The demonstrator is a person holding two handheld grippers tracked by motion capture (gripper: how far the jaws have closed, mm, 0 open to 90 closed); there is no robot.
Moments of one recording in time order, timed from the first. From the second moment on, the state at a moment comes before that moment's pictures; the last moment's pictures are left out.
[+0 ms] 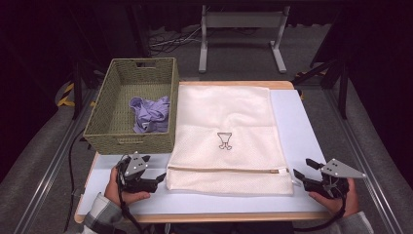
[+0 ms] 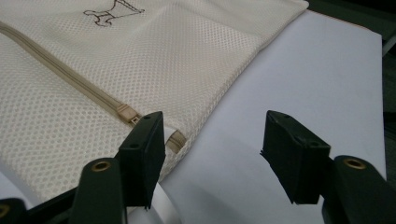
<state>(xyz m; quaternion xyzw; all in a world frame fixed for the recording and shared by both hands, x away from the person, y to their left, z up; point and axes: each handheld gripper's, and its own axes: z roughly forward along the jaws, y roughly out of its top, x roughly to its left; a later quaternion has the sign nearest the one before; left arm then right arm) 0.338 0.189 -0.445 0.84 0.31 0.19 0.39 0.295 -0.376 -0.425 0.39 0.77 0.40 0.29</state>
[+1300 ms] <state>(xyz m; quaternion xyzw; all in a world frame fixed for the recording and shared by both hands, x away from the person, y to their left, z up) 0.348 0.165 -0.455 0.87 0.29 0.12 0.37 0.297 -0.351 -0.433 0.38 0.81 0.38 0.24</state>
